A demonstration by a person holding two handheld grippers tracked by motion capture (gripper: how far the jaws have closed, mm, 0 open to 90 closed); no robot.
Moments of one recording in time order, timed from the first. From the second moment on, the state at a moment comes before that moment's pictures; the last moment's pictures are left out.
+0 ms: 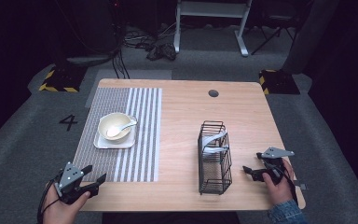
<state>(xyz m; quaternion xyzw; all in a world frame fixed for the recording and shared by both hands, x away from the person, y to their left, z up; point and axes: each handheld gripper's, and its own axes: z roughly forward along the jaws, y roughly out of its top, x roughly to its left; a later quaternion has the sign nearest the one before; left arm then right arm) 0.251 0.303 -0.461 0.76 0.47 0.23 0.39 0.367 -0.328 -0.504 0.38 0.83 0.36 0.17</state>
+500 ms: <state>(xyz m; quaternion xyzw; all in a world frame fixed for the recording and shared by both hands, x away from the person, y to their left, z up) 0.255 0.307 -0.484 0.78 0.50 0.19 0.33 0.367 -0.328 -0.504 0.38 0.83 0.36 0.17</state>
